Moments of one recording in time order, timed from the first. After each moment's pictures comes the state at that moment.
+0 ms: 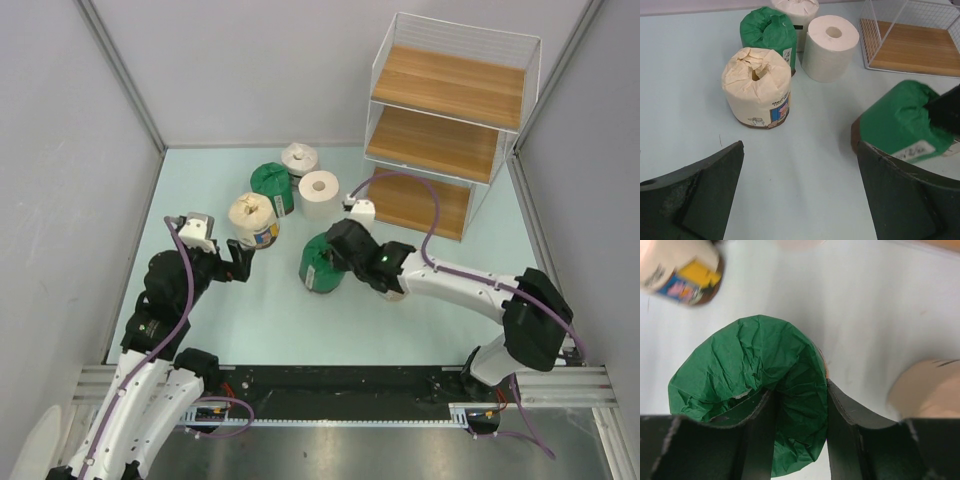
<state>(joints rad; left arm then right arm) -0.29 0.50 0.65 -0.38 0.03 -0.12 0.99 1.54 1.12 -0.35 0.49 0.75</state>
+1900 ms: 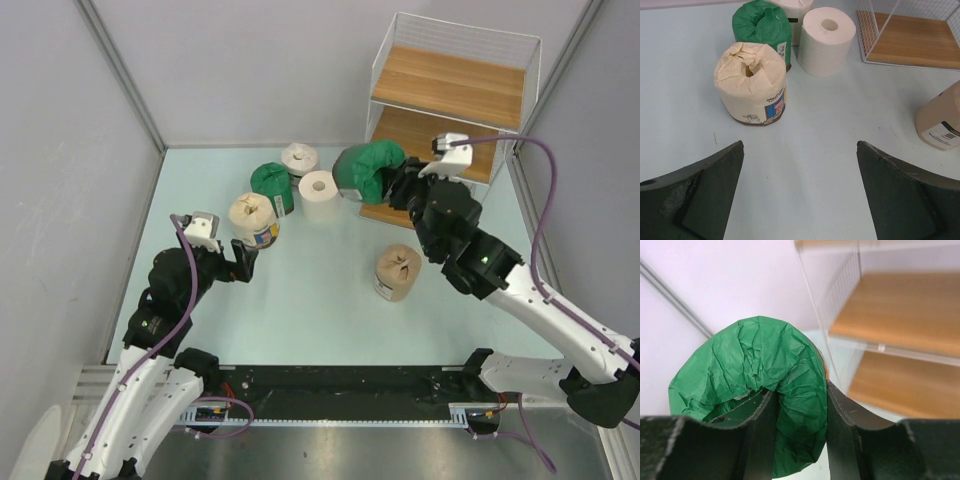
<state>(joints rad) -0.32 0.53 0.65 -0.38 0.03 -0.12 0.86 1.10 1.21 -0.15 0.65 0.36</state>
